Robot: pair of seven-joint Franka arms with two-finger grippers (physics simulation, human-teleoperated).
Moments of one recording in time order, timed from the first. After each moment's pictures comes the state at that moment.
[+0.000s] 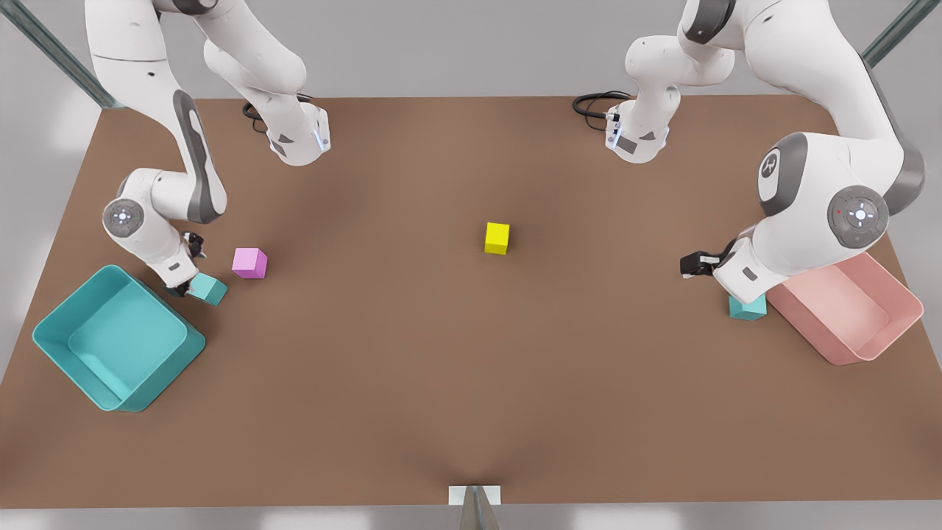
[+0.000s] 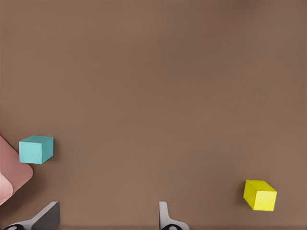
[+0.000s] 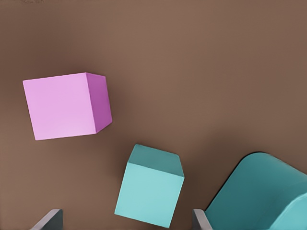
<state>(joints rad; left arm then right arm) -0.09 0.33 -0.05 -1.25 -0.02 1.41 -0.07 -0.36 0.10 0.10 -2.37 -0.26 2.43 -1.50</state>
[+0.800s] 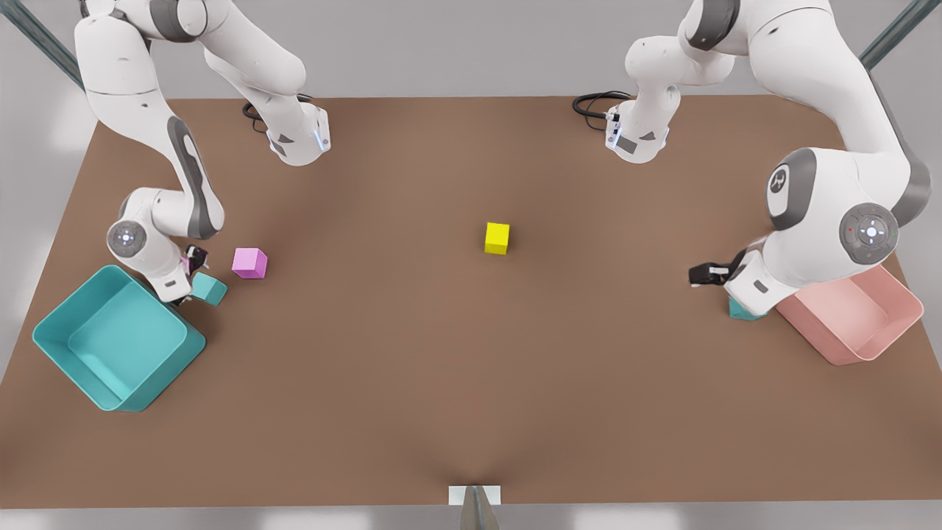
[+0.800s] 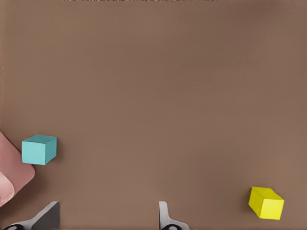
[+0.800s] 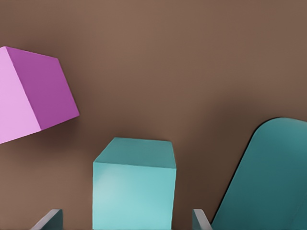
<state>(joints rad) -0.03 0.35 -0.05 -1.25 0.00 1.43 -0.06 -0.40 0.26 0.10 -2.30 -0.33 2.49 -1.29</state>
